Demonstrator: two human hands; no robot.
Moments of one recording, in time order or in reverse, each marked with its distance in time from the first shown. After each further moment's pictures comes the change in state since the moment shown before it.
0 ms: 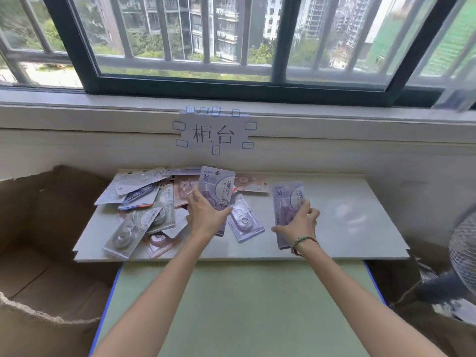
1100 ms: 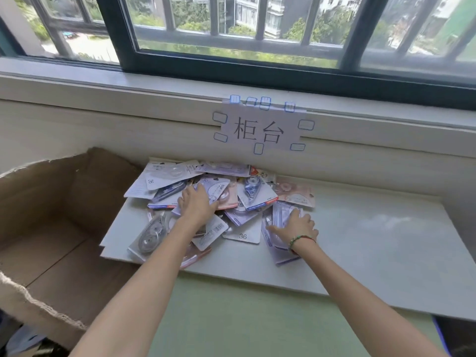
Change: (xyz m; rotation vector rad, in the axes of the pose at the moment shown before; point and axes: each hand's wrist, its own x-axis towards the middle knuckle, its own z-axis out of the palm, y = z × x) left_hand 0.112 -0.067 -0.038 0.512 -0.140 -0.108; right_hand 0.071 -0.057 0.102 -0.544 -0.278 -0.038
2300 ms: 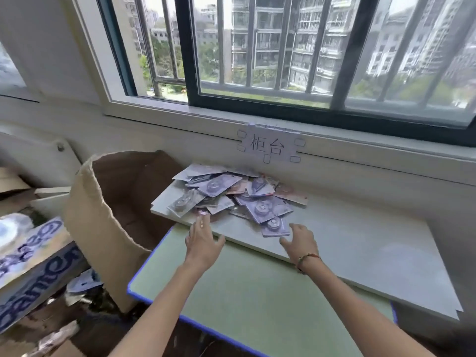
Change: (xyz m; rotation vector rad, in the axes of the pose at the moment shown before) left_hand -0.266 0.011 0.037 -0.205 0.289 -0.081; right_hand -0.130 0.114 -0.021 0.138 0.128 -0.472
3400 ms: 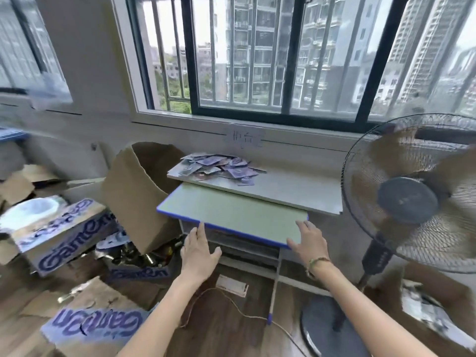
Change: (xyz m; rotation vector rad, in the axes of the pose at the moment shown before) left_hand -0.440 0.014 -0.039 -0.040 0.031 0.065; right_hand -0.416 0.133 -0.088 -0.047 0.159 -0.085
